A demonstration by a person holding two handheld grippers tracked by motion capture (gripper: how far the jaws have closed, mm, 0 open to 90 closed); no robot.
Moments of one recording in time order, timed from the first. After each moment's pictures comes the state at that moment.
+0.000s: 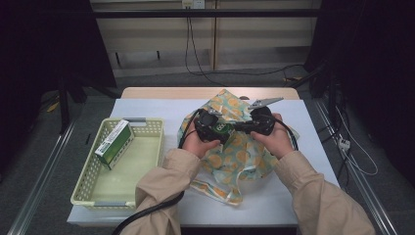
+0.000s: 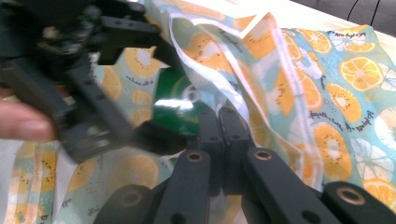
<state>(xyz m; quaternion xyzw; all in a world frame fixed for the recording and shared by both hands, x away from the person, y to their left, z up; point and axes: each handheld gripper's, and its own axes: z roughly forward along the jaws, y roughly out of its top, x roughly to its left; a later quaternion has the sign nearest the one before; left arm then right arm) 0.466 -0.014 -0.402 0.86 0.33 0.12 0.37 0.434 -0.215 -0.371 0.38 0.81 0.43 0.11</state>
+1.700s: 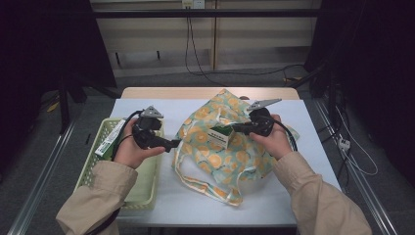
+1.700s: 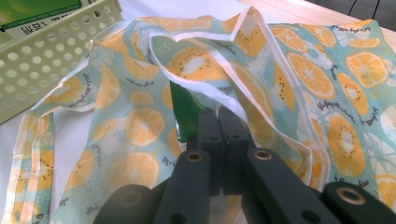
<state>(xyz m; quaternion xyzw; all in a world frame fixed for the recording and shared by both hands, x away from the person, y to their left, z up) 0.422 0.152 -0.348 0.86 0.33 0.12 0.37 0.433 -0.213 -0.375 0.38 0.82 0.42 0.11</state>
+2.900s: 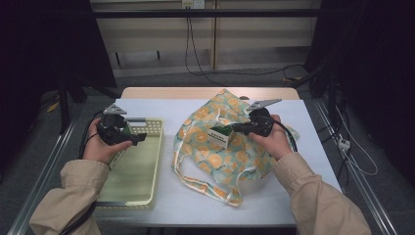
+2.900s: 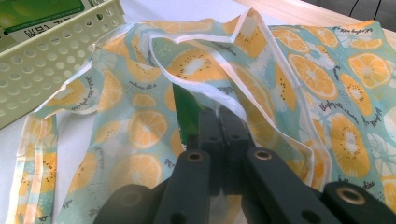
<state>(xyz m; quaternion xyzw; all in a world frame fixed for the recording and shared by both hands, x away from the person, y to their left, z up) 0.441 0.240 -0.356 0.83 0.40 0.16 0.36 0.433 -0.212 -0.375 0.38 0.81 0.43 0.11</state>
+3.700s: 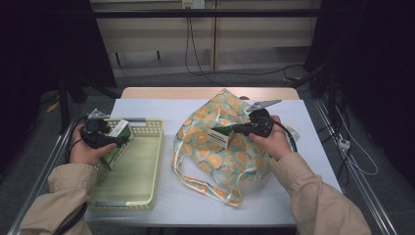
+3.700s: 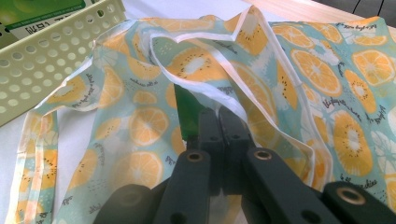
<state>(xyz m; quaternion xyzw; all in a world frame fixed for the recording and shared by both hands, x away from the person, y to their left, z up) 0.440 0.286 -0.378 0.81 0.46 0.19 0.31 0.432 -0.212 -0.377 0.38 0.81 0.42 0.11</state>
